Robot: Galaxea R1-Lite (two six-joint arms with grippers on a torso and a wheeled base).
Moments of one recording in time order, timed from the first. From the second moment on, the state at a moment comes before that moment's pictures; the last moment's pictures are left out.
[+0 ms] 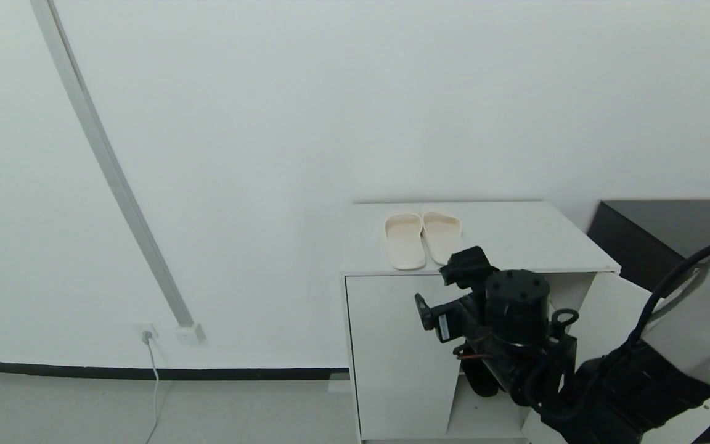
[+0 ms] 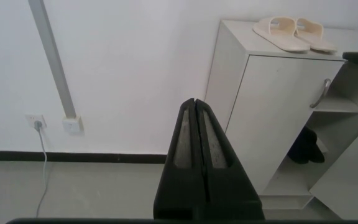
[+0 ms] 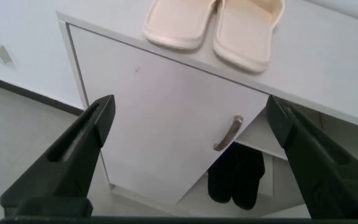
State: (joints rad) left arm 0.00 0.00 0.00 0.00 0.01 -0.08; right arm 0.75 2.04 -0.78 -1.09 -0.50 -0.06
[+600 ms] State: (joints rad) left arm 0.00 0.00 0.00 0.00 0.01 -0.08; right arm 0.76 1.93 -1.21 -0.45 -0.51 0.23
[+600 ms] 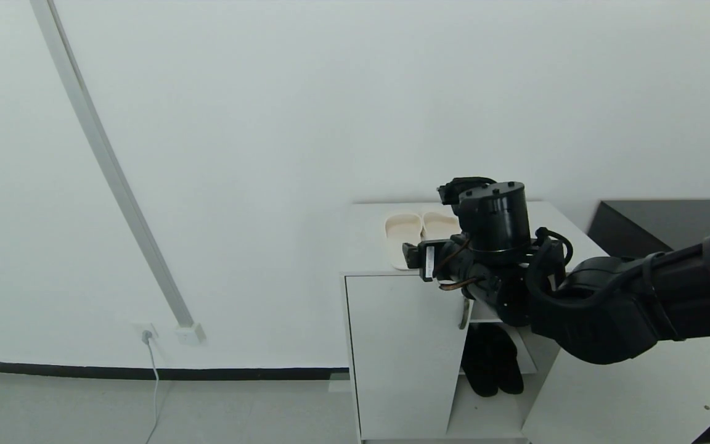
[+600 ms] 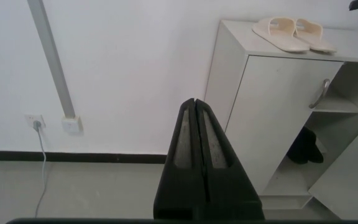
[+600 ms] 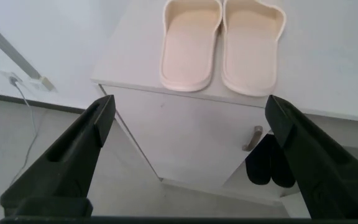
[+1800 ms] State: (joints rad) left arm 0.00 0.00 0.00 0.00 0.01 -0.09; right arm 0.72 2.11 -1.12 -0.68 -0.51 0.23
